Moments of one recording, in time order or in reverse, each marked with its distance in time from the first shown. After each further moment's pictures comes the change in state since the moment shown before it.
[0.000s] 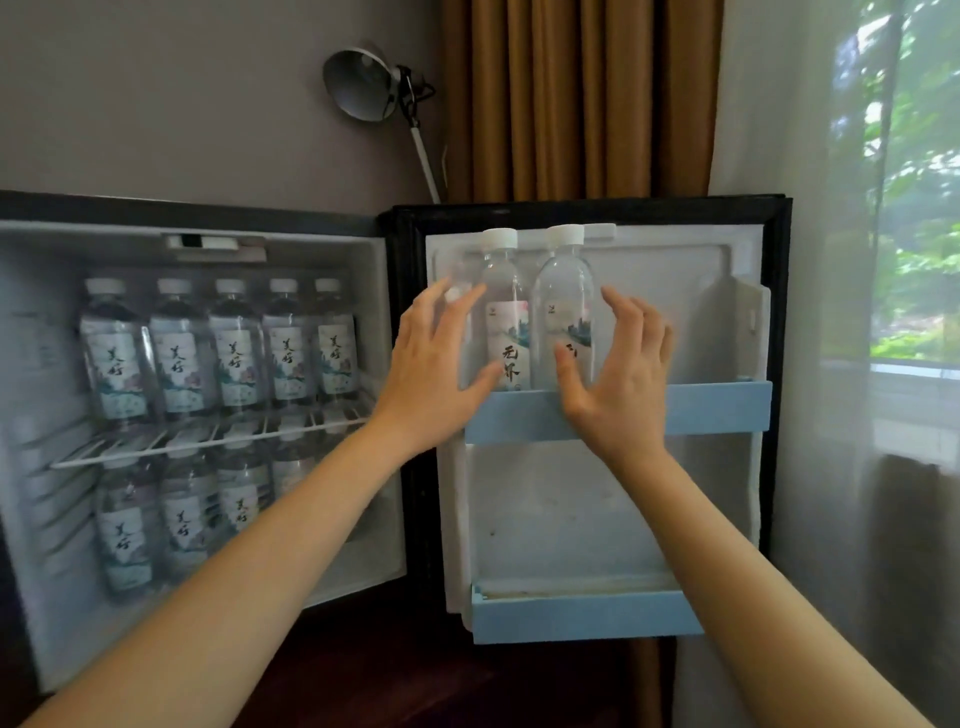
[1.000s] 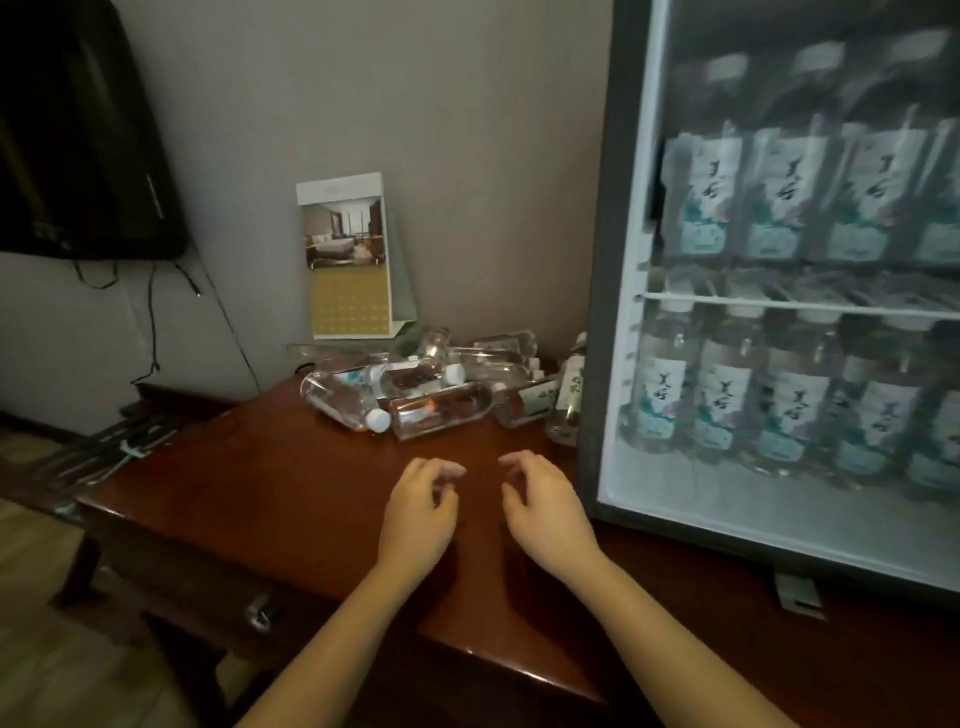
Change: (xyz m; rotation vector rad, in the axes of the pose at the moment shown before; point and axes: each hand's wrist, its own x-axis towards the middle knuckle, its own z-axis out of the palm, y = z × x) left_hand -0.381 -0.272 -0.232 0.376 0.181 -1.027; right_hand -0.292 -0.352 0.288 0.720 -1.226 -0.004
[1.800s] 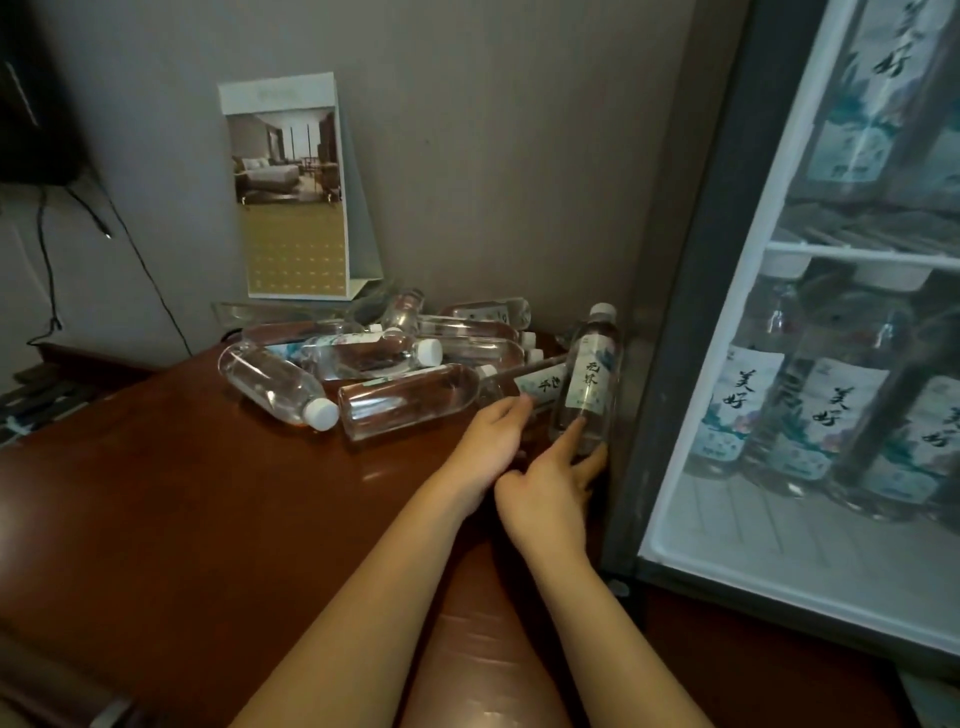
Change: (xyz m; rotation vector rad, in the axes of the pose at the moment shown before) left_hand 0.118 0.009 0.096 -0.612 -0.453 -0.385; right_hand 0.077 0.020 0.039 0.179 0.103 0.690
